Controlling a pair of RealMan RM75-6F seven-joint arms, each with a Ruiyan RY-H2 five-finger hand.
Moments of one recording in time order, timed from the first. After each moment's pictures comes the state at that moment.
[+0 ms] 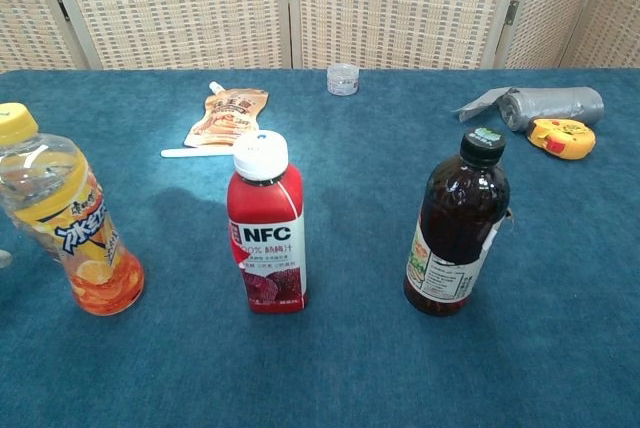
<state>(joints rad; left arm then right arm) -0.30 -1.20 0.00 -1.79 1.36 1.18 -0.15 0.11 -1.02 -0.08 -1.66 -1.75 1.48 0.14</state>
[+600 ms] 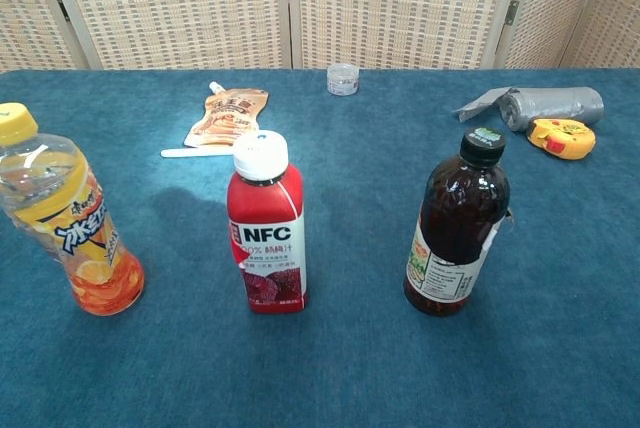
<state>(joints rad) -0.17 -1.13 0.05 -1.72 1.53 1.47 0.03 0.09 -1.00 -0.05 -1.71 -1.62 1.44 -0.01</state>
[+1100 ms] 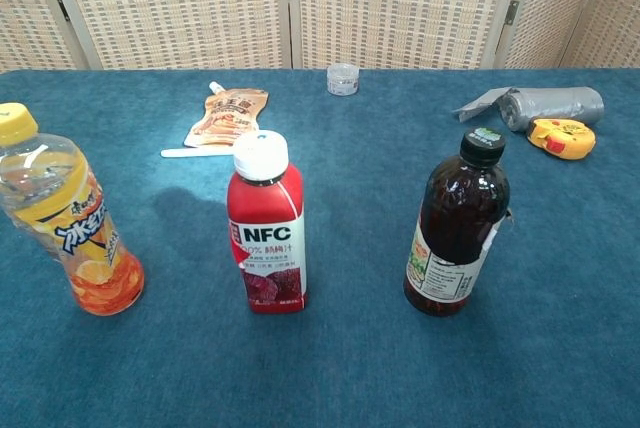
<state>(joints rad) -0.09 -1.16 0.04 -1.56 1.61 1.58 0.01 0.08 -0.99 -0.03 -1.74 -1.58 1.44 -0.05</state>
